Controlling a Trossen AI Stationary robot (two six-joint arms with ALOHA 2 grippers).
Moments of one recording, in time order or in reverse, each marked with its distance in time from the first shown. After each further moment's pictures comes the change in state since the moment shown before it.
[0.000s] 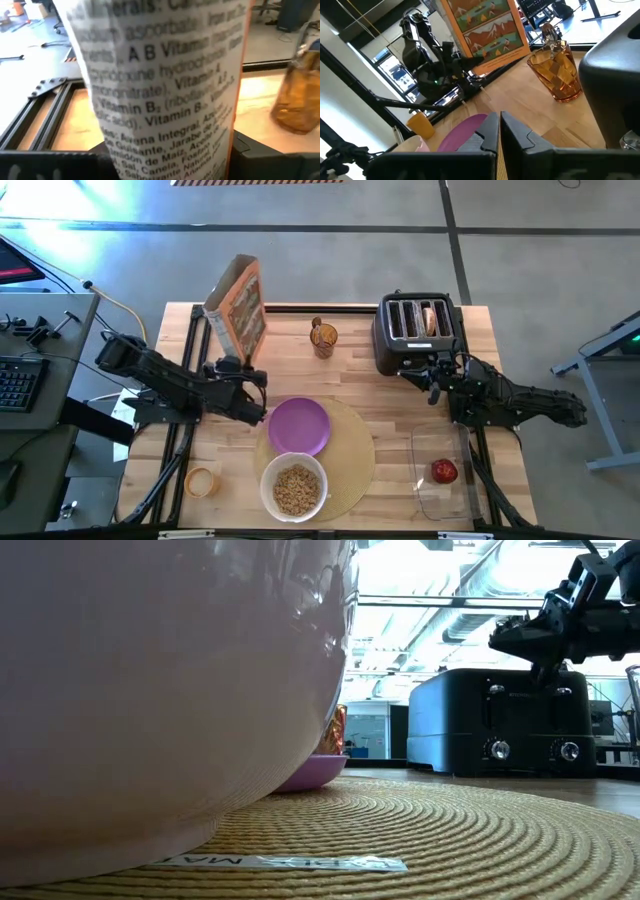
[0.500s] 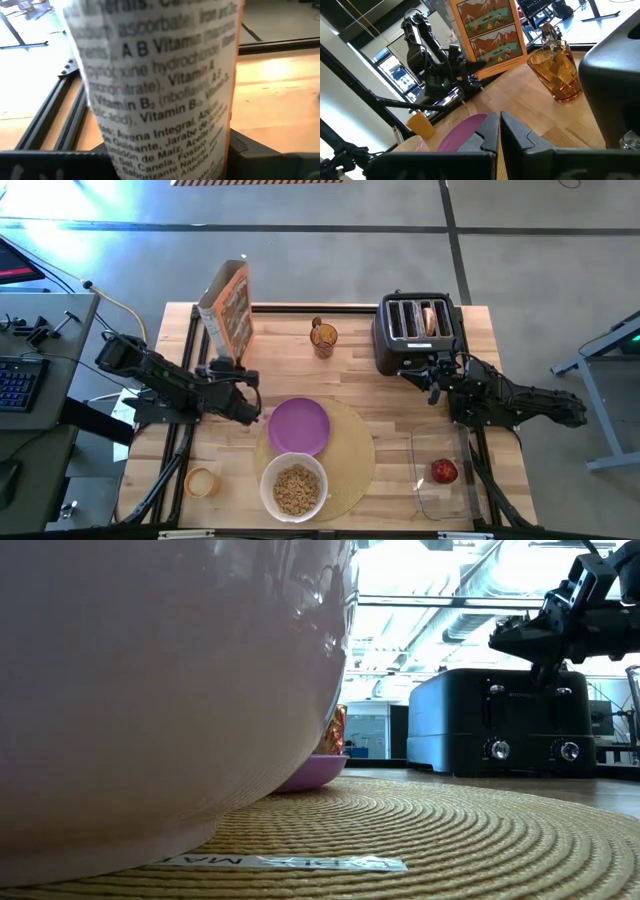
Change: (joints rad) left arm 0.000 0.000 -0.069 -0.080 0.117 -0.110; right arm 0.000 0.000 0.000 0.000 0.001 0.000
